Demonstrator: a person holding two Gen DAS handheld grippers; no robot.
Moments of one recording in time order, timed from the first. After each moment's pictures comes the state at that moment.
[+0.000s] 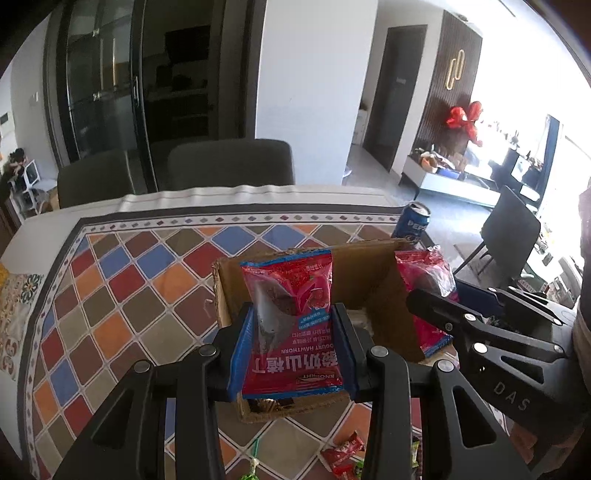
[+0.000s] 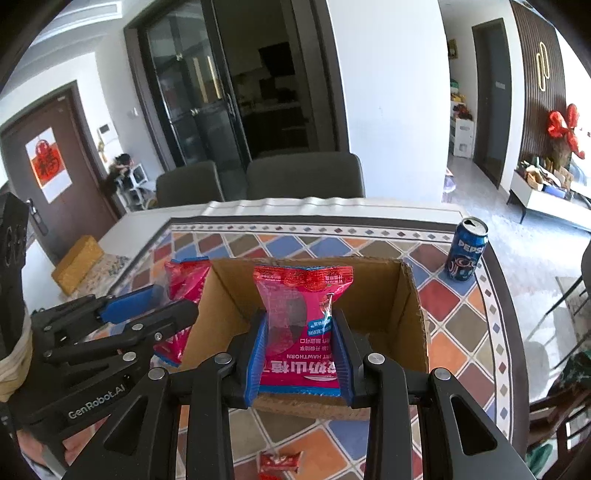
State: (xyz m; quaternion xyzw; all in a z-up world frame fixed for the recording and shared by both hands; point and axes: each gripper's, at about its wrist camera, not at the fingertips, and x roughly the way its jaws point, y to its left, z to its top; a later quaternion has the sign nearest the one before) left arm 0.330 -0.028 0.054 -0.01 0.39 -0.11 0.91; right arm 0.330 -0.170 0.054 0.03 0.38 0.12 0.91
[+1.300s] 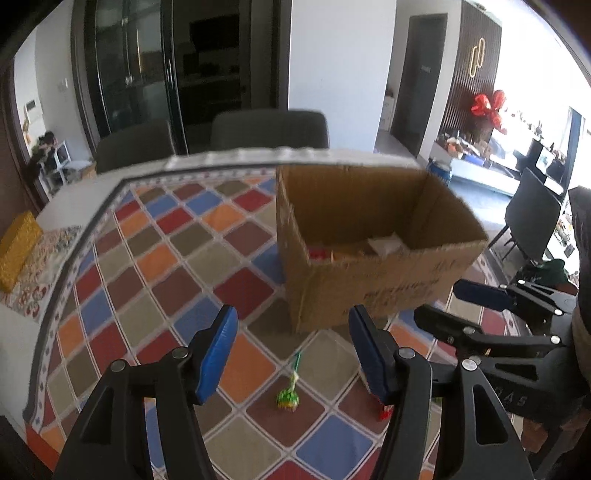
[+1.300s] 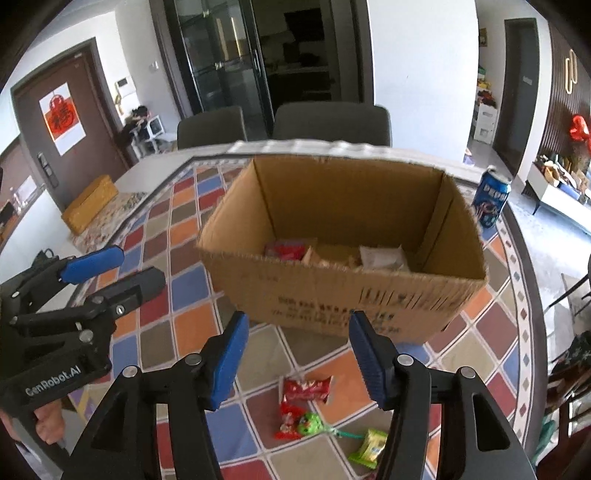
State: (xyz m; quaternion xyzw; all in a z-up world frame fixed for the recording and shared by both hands) left arm 0.232 0.017 0.012 0.00 0.42 -0.06 0.90; right arm 0.263 -0.136 0.006 -0.01 0.45 0.16 0.88
